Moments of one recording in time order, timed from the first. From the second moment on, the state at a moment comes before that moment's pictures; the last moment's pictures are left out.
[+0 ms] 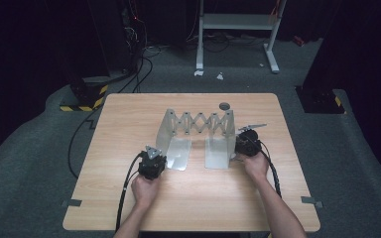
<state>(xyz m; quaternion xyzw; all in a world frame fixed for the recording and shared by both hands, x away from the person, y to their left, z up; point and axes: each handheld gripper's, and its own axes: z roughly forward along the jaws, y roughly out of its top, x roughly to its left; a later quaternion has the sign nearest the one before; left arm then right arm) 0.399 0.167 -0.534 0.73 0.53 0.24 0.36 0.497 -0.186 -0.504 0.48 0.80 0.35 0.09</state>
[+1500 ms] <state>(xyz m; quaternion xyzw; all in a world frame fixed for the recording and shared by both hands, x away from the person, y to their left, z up) 0.399 0.168 -0.534 0.73 0.53 0.24 0.36 0.496 -0.189 -0.426 0.42 0.80 0.40 0.16</state>
